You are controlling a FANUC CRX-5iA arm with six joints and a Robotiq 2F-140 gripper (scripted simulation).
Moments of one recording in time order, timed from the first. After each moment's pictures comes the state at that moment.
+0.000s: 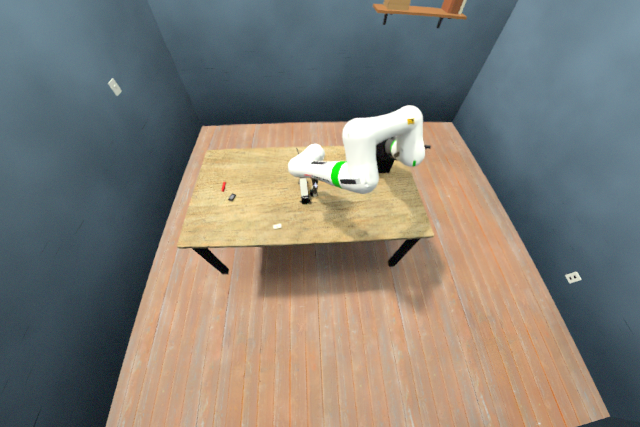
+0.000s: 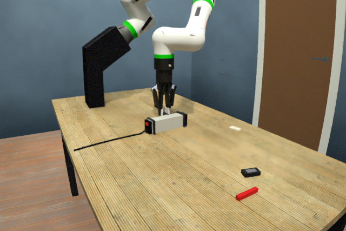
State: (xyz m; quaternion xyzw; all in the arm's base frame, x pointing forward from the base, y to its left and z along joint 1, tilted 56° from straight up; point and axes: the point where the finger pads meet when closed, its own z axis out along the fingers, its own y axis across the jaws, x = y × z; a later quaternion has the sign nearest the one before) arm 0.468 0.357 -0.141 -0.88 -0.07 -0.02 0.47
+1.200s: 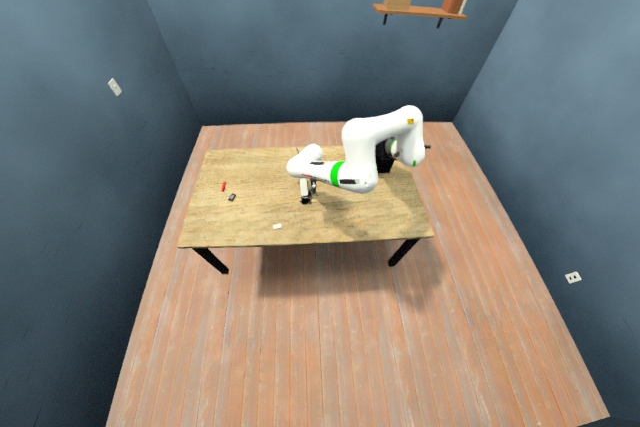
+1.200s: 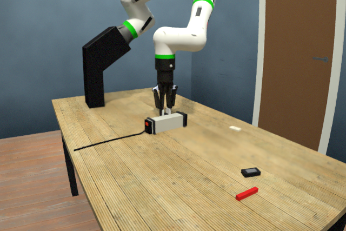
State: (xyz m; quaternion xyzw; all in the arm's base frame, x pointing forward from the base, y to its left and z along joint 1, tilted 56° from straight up) arm 0.477 0.358 -0.140 -0.88 -0.07 -0.02 0.47
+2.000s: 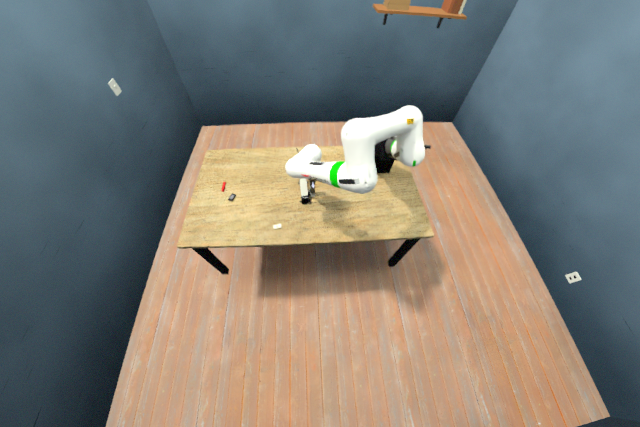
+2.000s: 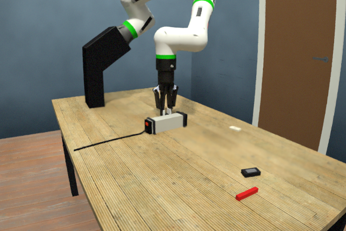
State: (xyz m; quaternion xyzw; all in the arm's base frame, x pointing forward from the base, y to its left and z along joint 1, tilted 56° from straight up) arm 0.484 0.358 -0.140 -0.88 -0.07 -0.02 0.47
